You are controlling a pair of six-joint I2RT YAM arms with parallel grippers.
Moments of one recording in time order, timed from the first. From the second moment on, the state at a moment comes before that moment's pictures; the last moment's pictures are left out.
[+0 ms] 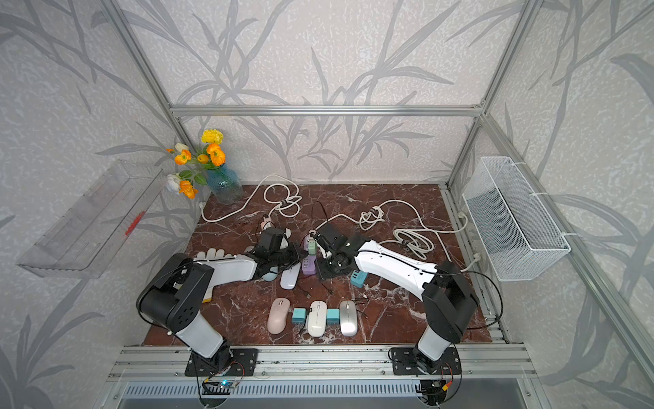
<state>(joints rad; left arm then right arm) -0.42 1.67 0.71 0.22 0.33 -0.92 0.83 1.66 1.29 -0.75 -0.09 0.51</state>
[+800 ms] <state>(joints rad) -0.42 1.67 0.68 0.27 0.34 -0.94 0.79 2.21 1.96 -0.94 0.07 0.61</state>
